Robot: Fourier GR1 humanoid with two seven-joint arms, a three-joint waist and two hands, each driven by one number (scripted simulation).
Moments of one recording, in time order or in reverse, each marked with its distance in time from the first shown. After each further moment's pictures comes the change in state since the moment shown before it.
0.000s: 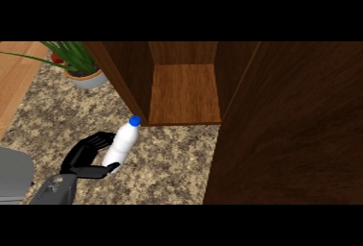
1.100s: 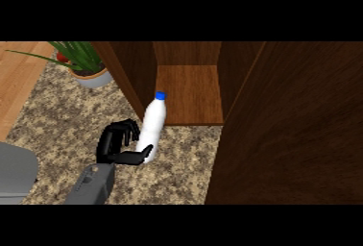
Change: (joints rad) left arm 0.016 -0.213 -0.077 -0.283 0.081 0.447 -0.085; right arm 0.009 -0.032 0.018 -0.005 -0.007 -0.051 0.010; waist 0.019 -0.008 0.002
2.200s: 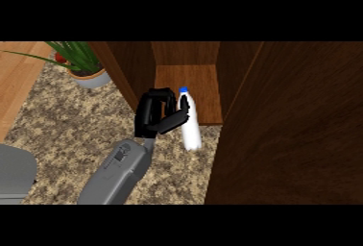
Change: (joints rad) left arm -0.164 -0.024 -0.458 -0.340 0.395 0.458 0.417; right arm 0.105 -0.042 0.022 0.004 -0.005 -0.002 -0.133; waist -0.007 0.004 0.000
